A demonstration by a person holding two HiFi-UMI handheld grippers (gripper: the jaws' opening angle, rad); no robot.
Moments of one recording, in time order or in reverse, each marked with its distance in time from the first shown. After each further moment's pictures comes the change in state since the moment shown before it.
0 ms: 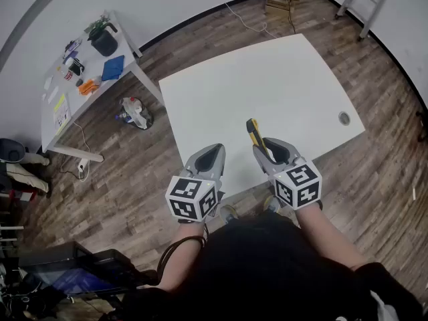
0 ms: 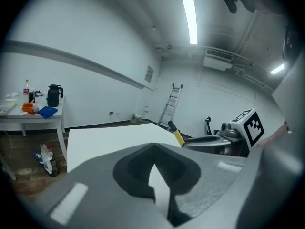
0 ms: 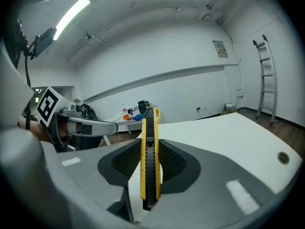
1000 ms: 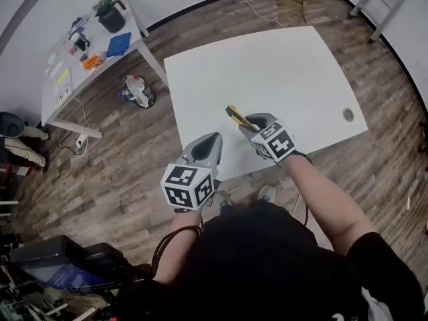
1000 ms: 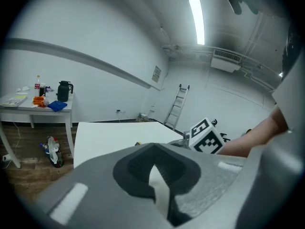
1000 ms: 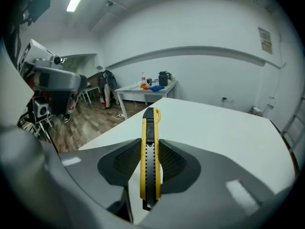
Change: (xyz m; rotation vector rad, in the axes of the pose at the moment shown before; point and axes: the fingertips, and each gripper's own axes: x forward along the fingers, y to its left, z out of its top) left arm -0.011 0.005 -0.015 -0.061 0.003 0.070; right arm 0.103 -0.013 -0.062 -0.294 0.327 0.197
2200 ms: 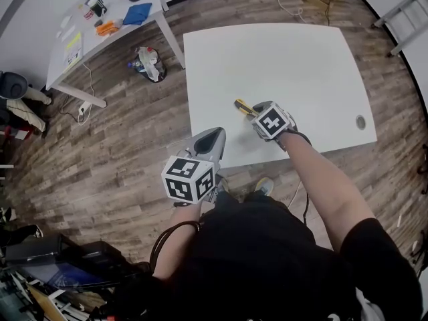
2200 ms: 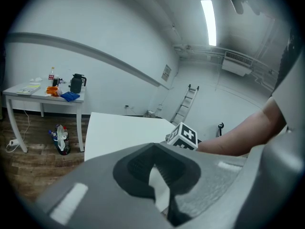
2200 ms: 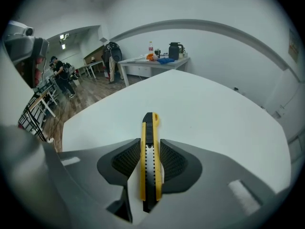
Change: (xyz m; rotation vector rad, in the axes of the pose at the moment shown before) left arm -0.027 0.030 -0.037 -0.094 0.016 0.078; right arm 0.086 -0.006 -0.049 -0.127 0.312 0.025
